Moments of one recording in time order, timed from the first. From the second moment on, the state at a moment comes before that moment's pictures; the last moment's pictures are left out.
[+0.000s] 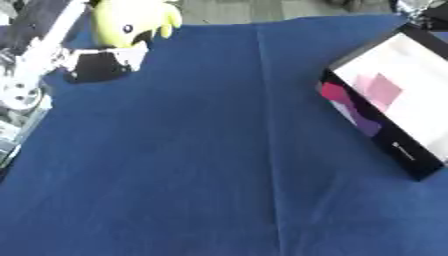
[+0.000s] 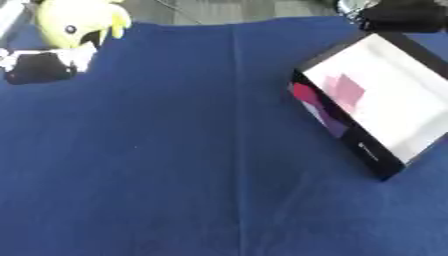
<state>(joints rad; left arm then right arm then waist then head) -0.75 0.60 -0.33 -1.82 -0.54 0.26 0.07 -0.73 -0.83 0.24 -1.99 -0.09 0.70 -0.02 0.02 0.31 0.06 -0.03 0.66</state>
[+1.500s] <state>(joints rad) -0.66 0.39 -0.41 -1.84 -1.15 0.08 0.37 -0.87 -0.53 0.46 -1.99 -0.10 0.79 0.12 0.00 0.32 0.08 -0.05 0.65</state>
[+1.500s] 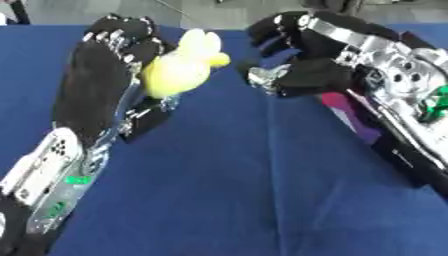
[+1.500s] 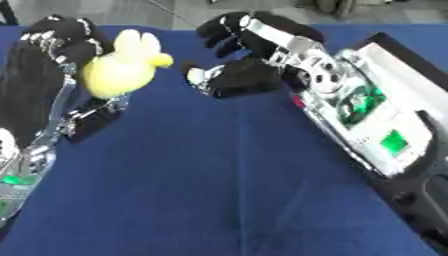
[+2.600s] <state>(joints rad) -0.72 0.33 -0.44 -1.81 -1.38 0.05 0.17 -0.89 -0.46 0.52 -1.99 -0.21 0.78 0.03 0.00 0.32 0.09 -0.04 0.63</state>
